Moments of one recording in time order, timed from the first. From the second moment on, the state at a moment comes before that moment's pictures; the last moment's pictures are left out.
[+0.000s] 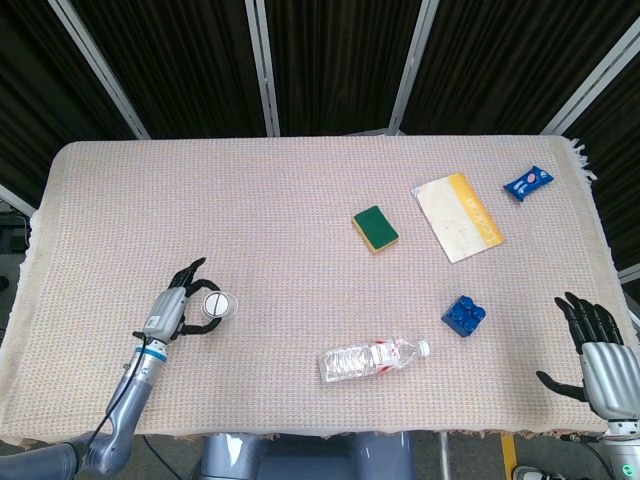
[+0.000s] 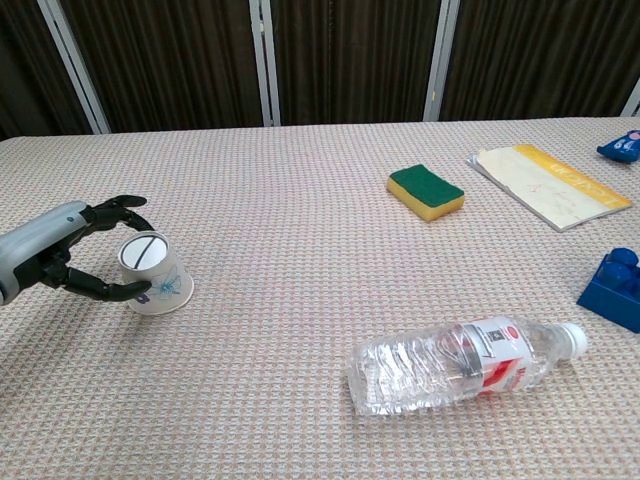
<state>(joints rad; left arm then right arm) -0.47 -1.68 -0.07 -1.31 1.28 1.16 -0.27 0.04 -1.04 0.03 -1.69 -1.52 1.48 0.06</state>
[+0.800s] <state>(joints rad) -0.28 -1.38 0.02 -1.58 1.41 1.45 0.22 0.04 -1.06 0.04 -1.68 -1.53 1.49 0.04</state>
